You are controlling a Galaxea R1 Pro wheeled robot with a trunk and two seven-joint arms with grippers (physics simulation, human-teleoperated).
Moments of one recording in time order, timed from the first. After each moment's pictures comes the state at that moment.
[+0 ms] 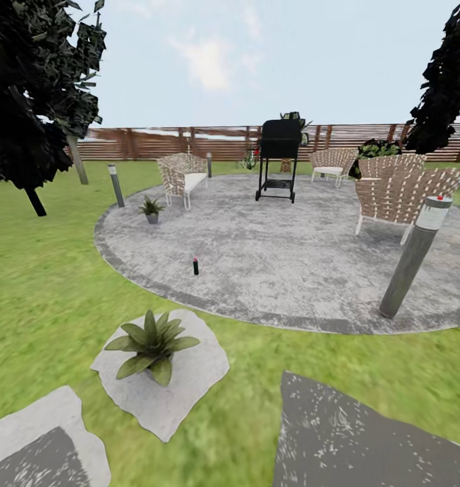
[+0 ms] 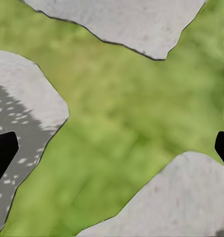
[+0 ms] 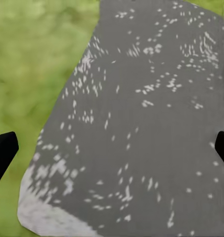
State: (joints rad) left arm -0.24 0.10 0.02 -0.25 0.01 -0.34 -0.01; right arm -0.07 -0.04 0.00 -0.52 0.00 -0.35 0.00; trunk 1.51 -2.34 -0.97
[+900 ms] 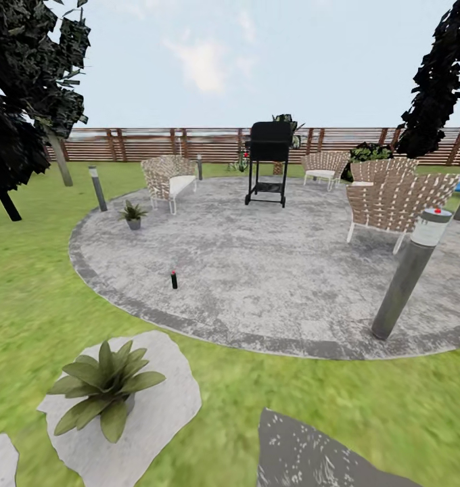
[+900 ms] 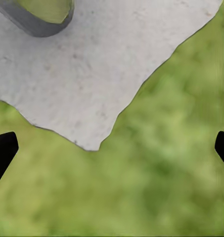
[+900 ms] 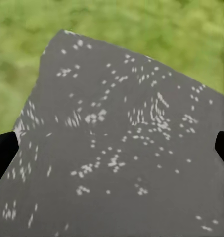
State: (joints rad) left arm -0.24 0.10 0.02 -0.25 0.01 -0.34 -0.01; right arm -0.07 -0.04 0.00 -0.52 0.00 -0.35 0.00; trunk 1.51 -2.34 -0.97
